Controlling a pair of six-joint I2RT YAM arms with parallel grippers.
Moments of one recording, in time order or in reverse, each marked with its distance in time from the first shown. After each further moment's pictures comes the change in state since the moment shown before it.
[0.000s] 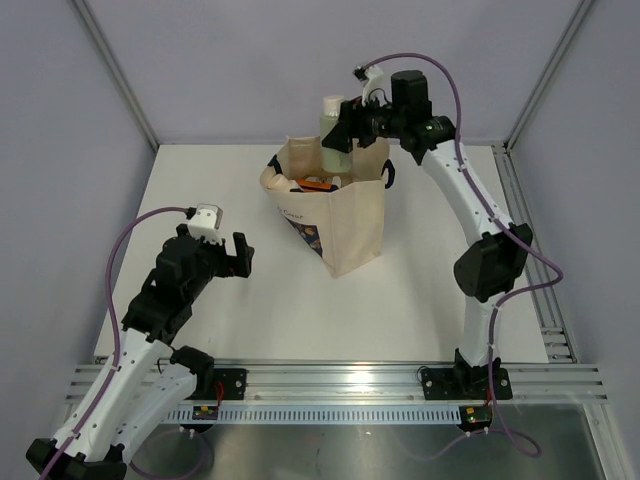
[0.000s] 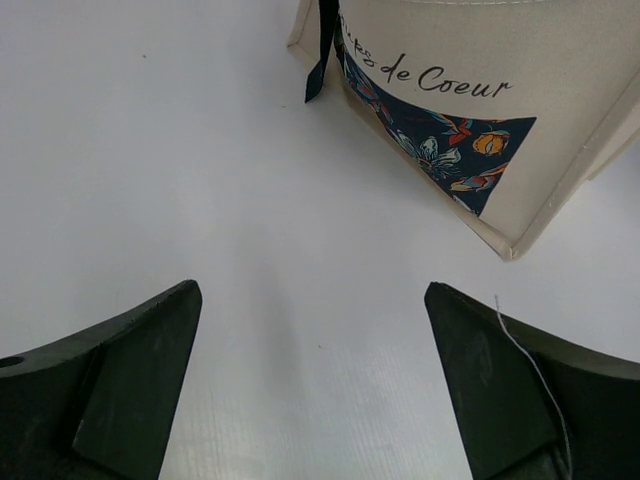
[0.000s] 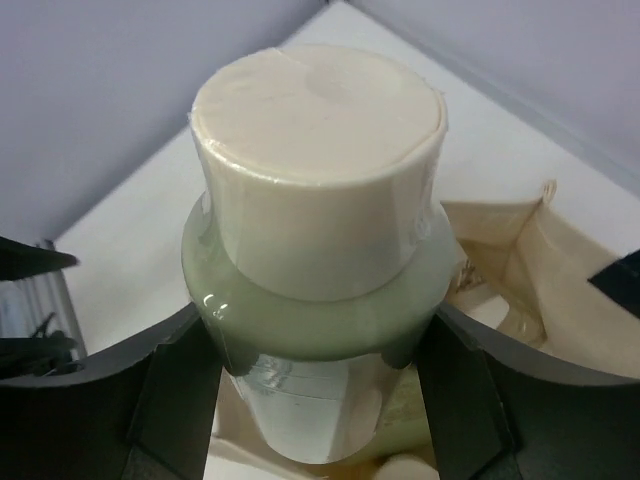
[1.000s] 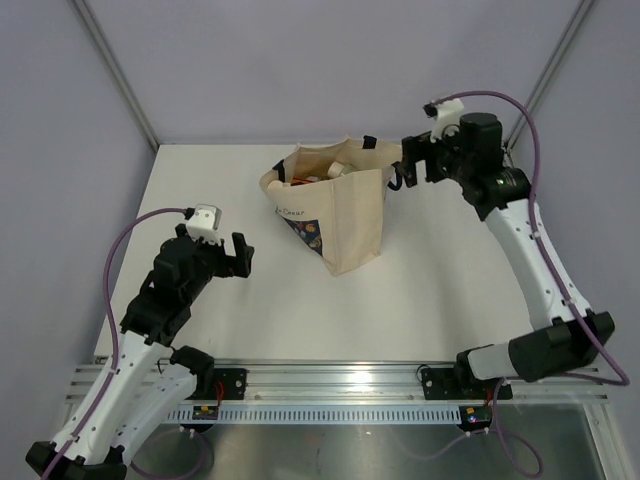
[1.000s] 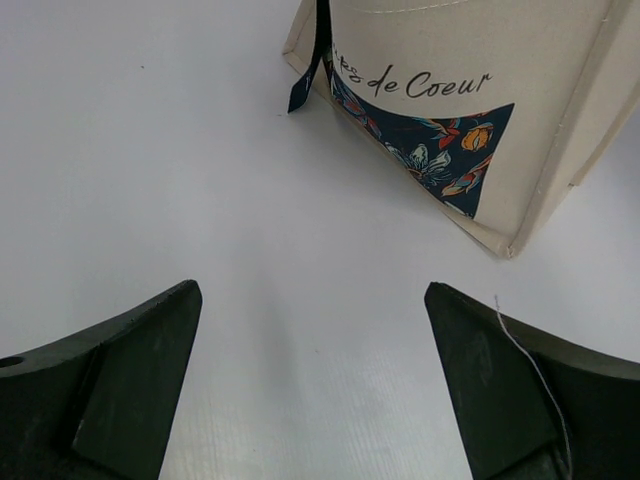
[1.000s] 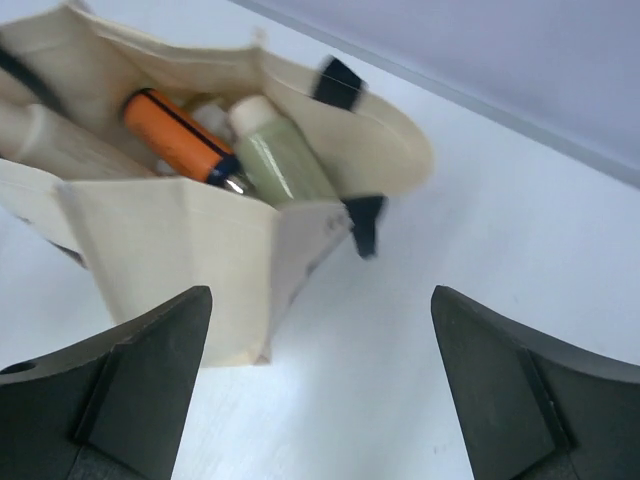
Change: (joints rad) left arm 0.000 -0.014 0.000 0.004 0.009 0.000; right arm -0.086 -0.501 -0.537 -0.084 0.480 -0.253
